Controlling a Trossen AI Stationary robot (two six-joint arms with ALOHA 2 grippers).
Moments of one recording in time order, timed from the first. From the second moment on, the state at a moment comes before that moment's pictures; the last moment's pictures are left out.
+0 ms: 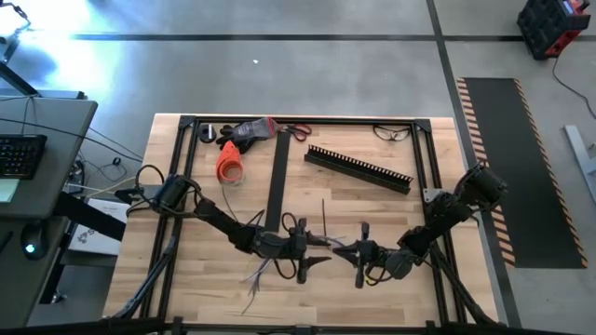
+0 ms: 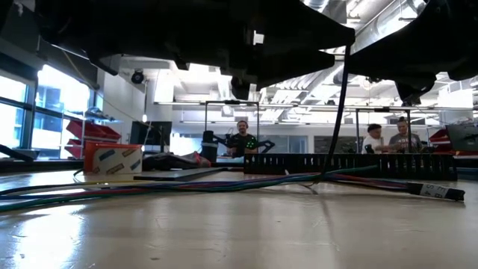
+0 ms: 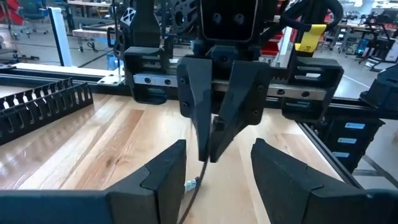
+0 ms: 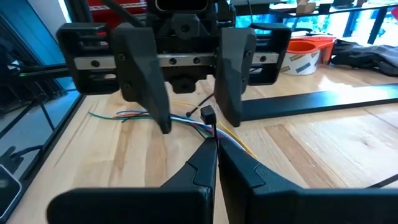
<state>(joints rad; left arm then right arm) -0.41 2.08 1.01 0.98 -0.41 -0.14 0.75 1.71 0.53 0.86 0.86 0.34</state>
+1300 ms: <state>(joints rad) -0.37 2.14 1.08 1.00 -0.30 -0.13 0.75 1.71 0.53 0.86 0.86 0.34</state>
